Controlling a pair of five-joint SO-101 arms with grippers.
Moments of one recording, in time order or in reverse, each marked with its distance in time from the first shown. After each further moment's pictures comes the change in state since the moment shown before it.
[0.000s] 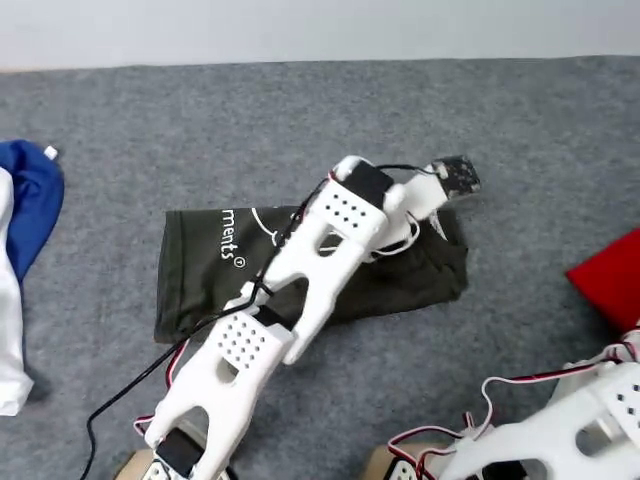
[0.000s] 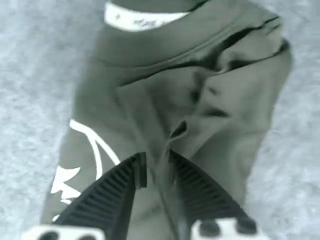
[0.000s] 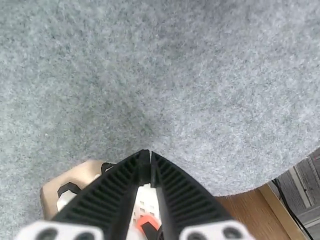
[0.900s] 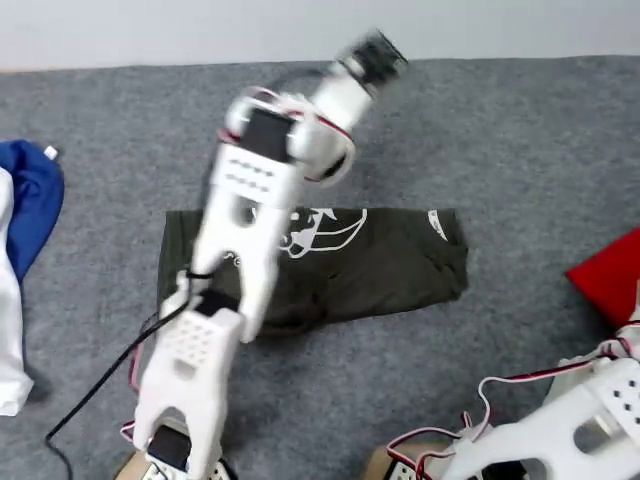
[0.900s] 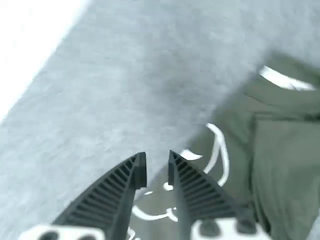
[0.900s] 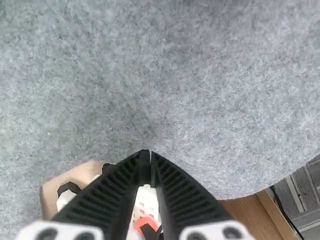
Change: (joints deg) left arm -14.3 -14.9 -10.1 0.6 6.5; right arm -2.3 0.0 -0.2 0.0 0.1
